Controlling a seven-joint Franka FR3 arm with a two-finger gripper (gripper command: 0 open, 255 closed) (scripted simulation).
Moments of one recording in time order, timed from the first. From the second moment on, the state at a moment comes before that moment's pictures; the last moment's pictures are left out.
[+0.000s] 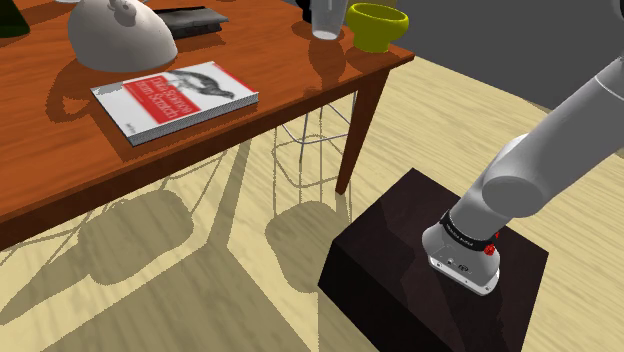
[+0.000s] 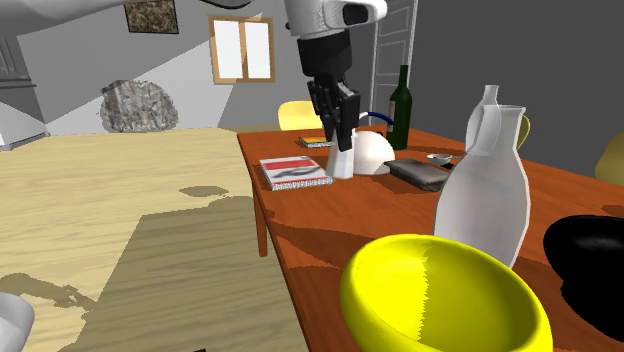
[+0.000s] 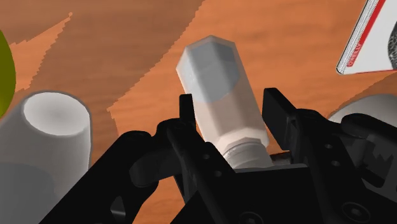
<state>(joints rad) 0.02 -0.15 0.09 -1.53 0.12 1.64 0.06</state>
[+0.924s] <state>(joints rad) -0.03 -0.07 0.03 -1.29 0.13 1.46 -0.02</state>
